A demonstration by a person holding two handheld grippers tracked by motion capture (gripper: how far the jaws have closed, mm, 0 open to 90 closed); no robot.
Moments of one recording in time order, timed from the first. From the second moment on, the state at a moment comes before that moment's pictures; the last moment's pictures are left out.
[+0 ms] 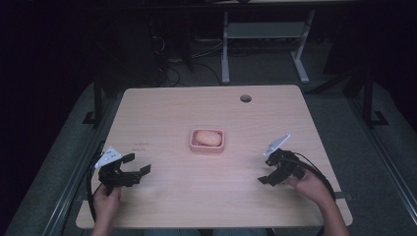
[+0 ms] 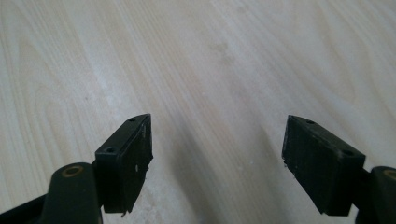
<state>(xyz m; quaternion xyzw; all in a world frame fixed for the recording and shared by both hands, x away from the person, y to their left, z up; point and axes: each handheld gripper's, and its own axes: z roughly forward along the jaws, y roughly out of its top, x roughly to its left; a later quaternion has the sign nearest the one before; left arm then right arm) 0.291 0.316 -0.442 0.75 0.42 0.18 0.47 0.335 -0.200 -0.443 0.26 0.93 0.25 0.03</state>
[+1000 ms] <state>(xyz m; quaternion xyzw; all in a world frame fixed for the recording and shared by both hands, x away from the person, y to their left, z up) 0.292 0.304 -0.444 0.77 0.40 0.17 0.46 0.280 -0.229 -0.454 0.30 0.90 0.31 0.04</state>
